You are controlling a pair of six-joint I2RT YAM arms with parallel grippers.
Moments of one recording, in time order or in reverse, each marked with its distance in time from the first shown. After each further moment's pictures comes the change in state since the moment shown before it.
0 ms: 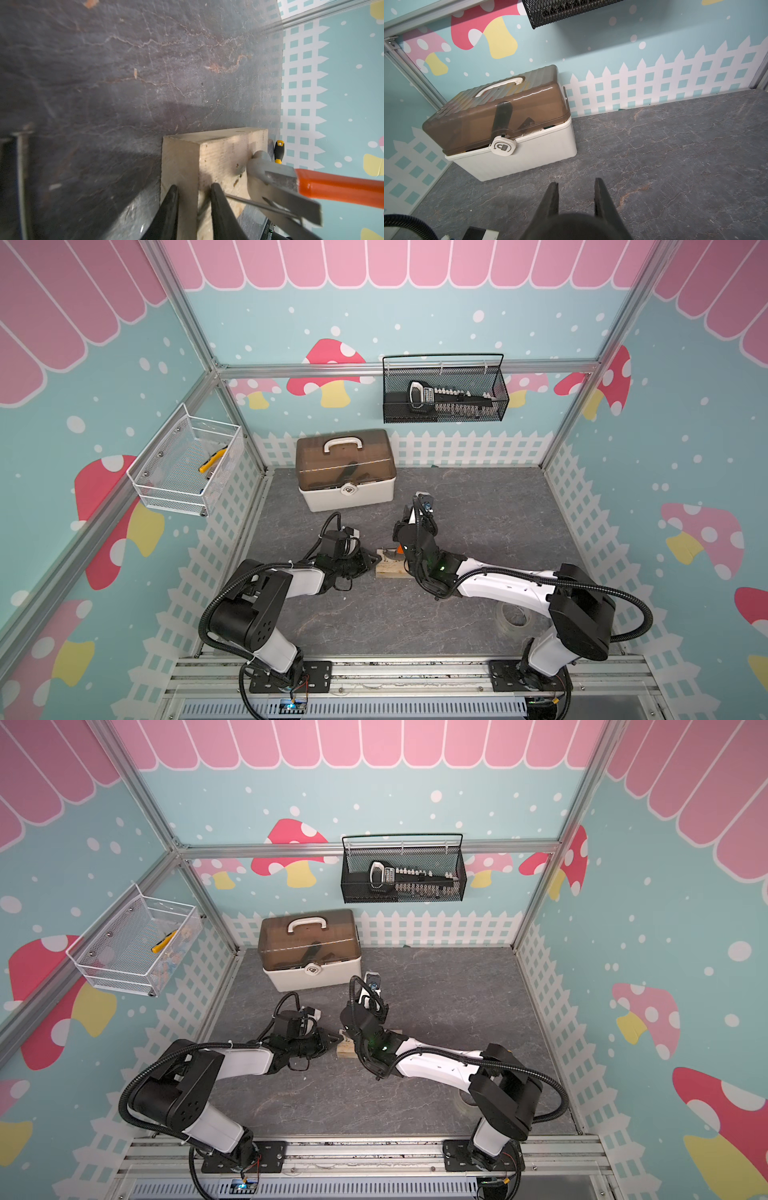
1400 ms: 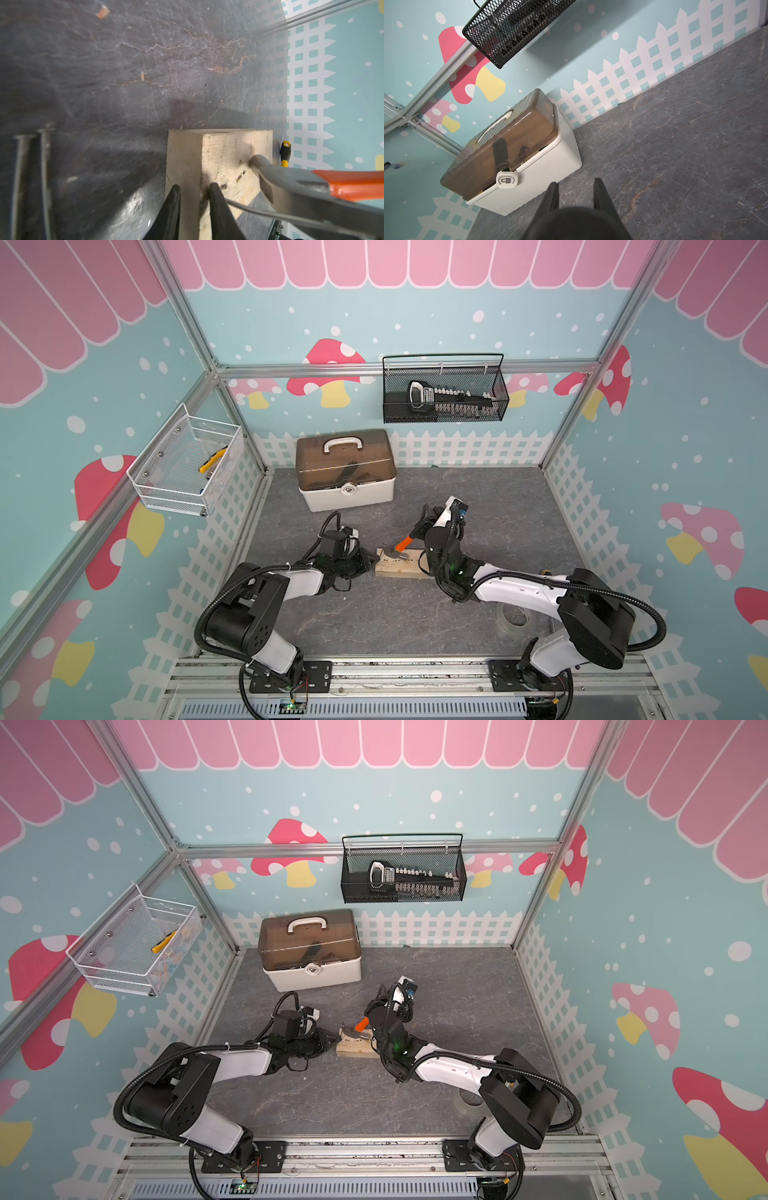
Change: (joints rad) left arm 0.008 -0.061 0.000 -0.098 -0.044 0.052; right arm -0.102 -0.089 -0.182 0.184 -0.072 0.237
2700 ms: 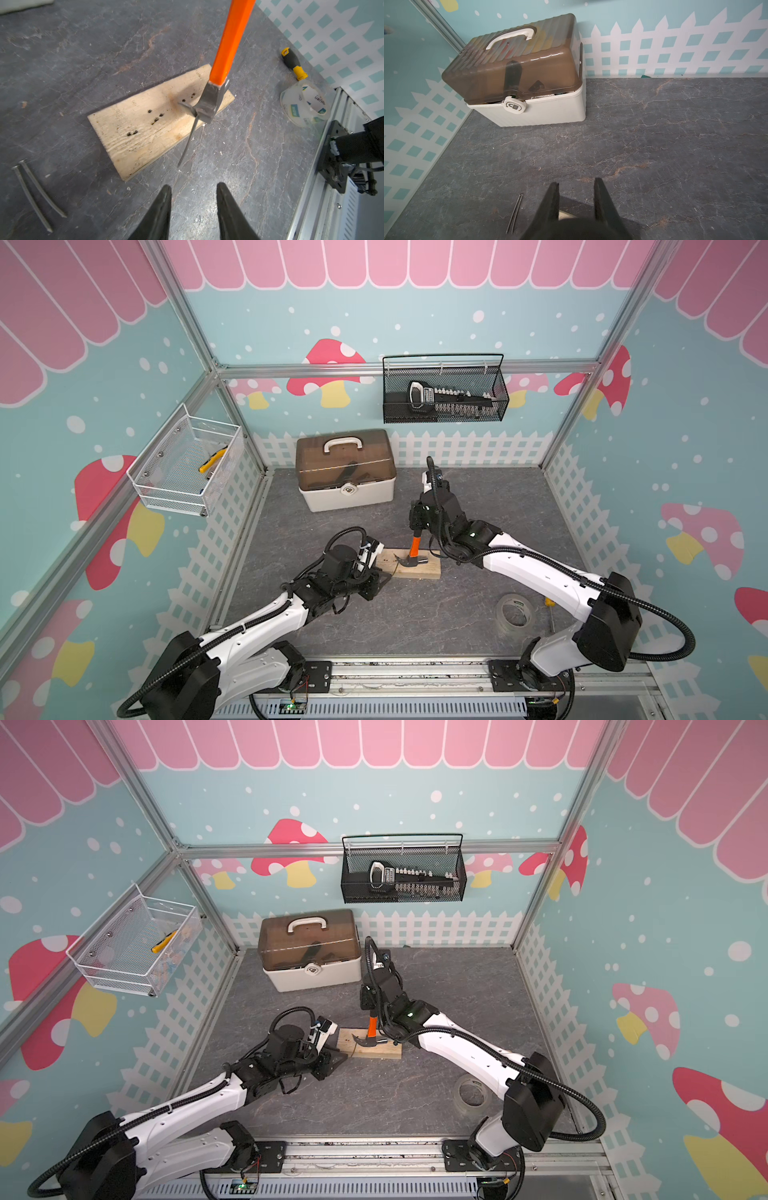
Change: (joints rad) left arm -0.327 -0.430 -0.022 -0.322 -0.225 0.558; right arm -0.089 -0.036 0.410 -0.772 -0.432 -0.235
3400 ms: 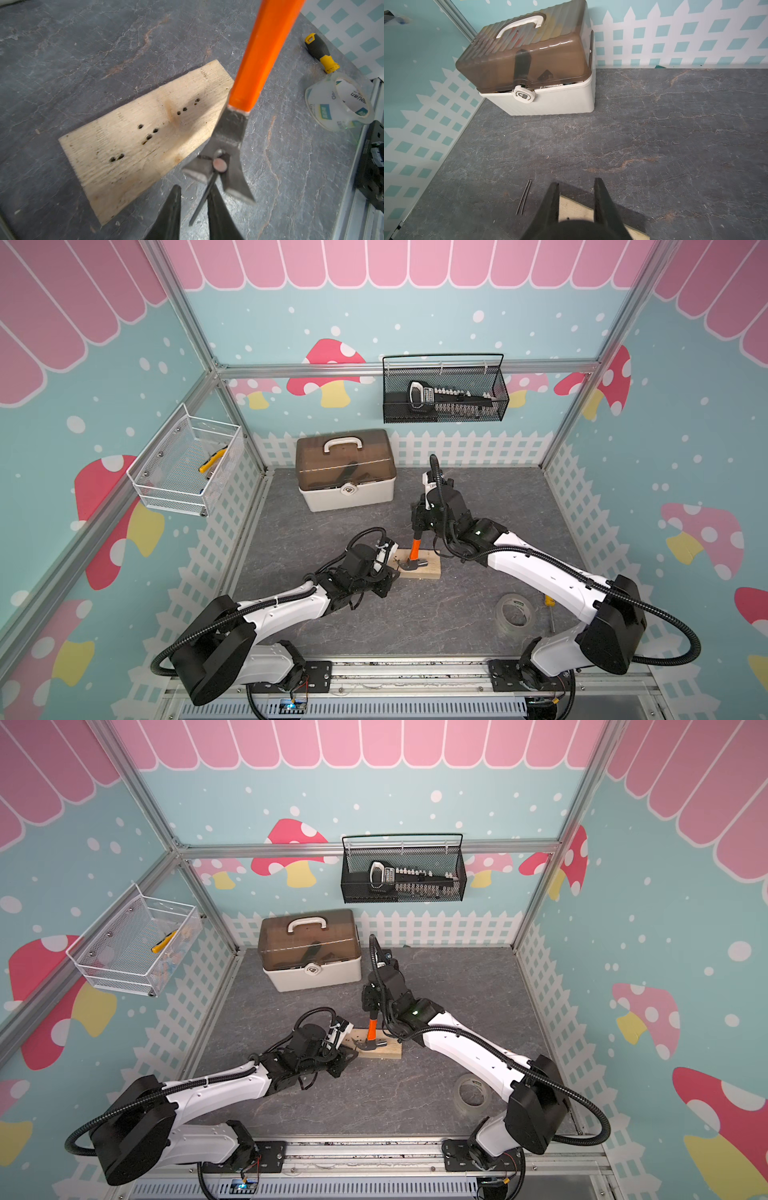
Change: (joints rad) left arm -0.067 0.208 0.053 0.150 -0.095 0.001; right arm -0.032 -0.014 0.000 -0.034 -0.111 0.000
